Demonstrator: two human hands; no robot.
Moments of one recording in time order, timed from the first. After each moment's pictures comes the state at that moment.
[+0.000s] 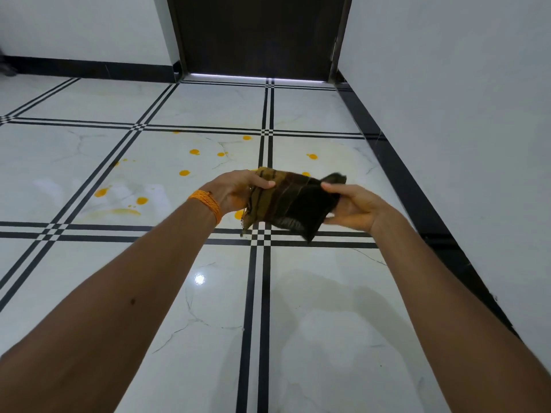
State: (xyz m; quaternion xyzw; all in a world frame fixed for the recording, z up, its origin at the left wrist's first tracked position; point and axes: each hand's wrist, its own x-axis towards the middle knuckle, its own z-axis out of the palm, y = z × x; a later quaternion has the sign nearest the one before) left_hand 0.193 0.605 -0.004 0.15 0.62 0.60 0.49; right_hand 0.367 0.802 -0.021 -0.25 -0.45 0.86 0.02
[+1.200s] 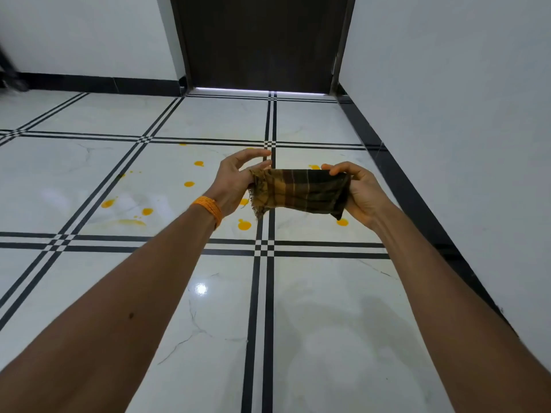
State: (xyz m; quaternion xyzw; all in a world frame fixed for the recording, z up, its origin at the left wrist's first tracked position) left_hand 0.188 0.599 0.008 0.27 0.64 0.69 0.20; right_hand 0.348 0.803 0.002 -0.14 -0.59 0.77 0.19
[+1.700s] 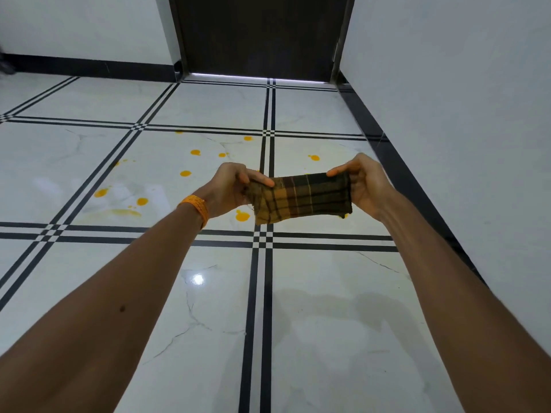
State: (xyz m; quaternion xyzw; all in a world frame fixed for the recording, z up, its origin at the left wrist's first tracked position) left_hand 0.181 0.587 -0.014 0.20 0.62 0.64 0.41; right_hand 0.352 0.815 0.003 -0.25 -0.63 0.72 0.13
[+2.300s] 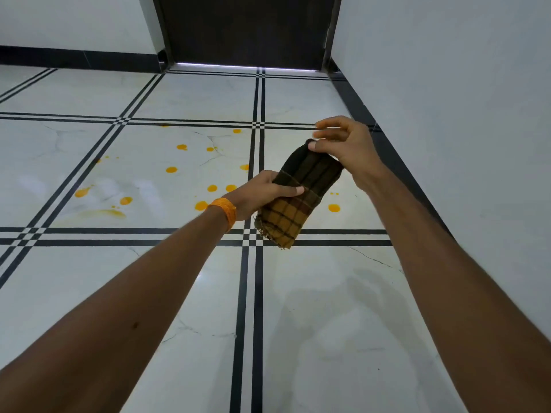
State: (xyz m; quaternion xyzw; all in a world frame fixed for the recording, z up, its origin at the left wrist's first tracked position) left_hand 0.214 0.652 -0.029 0.31 0.70 0.50 0.41; right_hand 0.319 0.827 0.025 -0.21 -0.78 0.55 0.24
